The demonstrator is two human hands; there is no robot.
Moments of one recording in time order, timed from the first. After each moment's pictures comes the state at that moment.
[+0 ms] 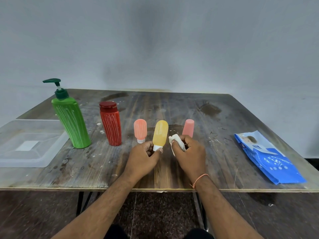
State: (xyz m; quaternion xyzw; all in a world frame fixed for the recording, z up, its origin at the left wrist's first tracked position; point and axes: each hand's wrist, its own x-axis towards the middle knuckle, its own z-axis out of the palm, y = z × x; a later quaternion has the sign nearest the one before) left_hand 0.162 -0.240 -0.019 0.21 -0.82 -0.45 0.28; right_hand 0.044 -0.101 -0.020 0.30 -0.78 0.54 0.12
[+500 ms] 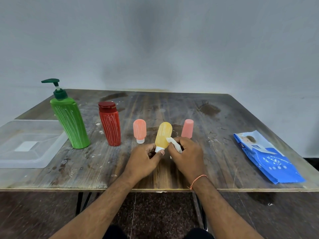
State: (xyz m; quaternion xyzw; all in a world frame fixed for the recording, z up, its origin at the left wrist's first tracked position) left_hand 0.164 -0.243 -0.021 0.17 -0.85 -0.43 0.25; right_hand 0.049 -0.099 -0.020 0.36 -0.78 0.49 0.16
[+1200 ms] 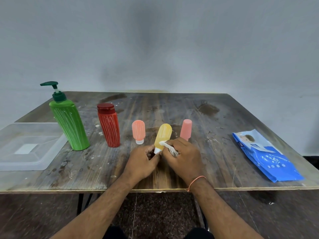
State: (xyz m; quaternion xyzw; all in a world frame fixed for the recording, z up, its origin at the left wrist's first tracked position) left_hand 0.164 -0.246 -0.024 0.16 -0.87 -0.40 0.24; right_hand 0.053 -0.097 -0.021 0.44 -0.75 0.44 0.24
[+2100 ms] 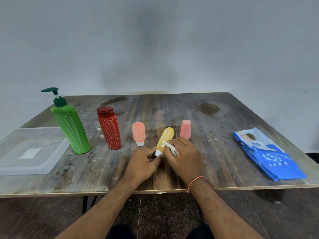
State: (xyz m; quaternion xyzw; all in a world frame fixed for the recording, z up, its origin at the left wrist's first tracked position) left_hand 0.166 -0.242 -0.021 0.15 -0.88 -0.38 0.25; right_hand 0.055 -0.100 -0.020 0.41 -0.75 0.43 0.28
